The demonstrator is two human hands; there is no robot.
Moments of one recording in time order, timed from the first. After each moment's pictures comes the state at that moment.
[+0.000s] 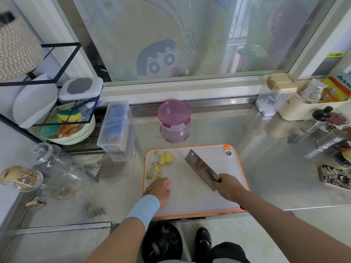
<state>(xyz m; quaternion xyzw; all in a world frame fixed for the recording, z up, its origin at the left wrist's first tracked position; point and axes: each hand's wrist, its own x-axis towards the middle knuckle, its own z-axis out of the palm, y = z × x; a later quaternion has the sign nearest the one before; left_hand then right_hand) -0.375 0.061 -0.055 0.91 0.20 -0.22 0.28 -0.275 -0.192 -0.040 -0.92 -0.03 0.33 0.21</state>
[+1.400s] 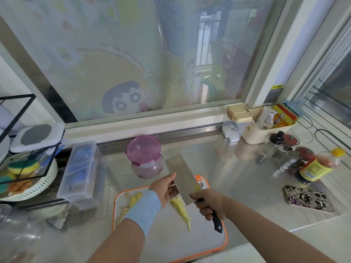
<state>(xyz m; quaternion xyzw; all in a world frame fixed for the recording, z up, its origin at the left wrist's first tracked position) -0.218 -0.030 0.031 0.46 0.32 -0.17 0.81 -0.211 -0.221 0.030 -0.64 0.14 0.52 0.54</state>
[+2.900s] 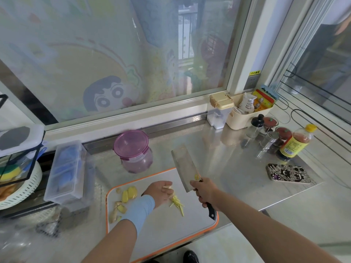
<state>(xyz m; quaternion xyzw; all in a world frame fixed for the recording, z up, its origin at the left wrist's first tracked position) -0.253 -0.028 -0.004 0.68 0.22 -0.31 0.63 -0.239 -0.231 0.017 -0.73 0.21 0.35 0.55</state>
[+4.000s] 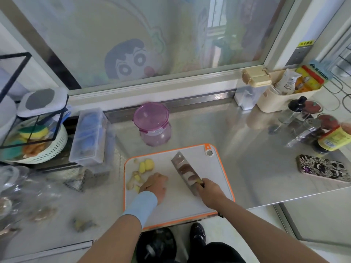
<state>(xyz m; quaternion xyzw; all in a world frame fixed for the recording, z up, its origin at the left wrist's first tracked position) -0.303 0.024 -0.063 0.94 0.09 -0.28 0.15 -0.277 -0.204 -0.057 -0.89 0.02 0.34 0.31</state>
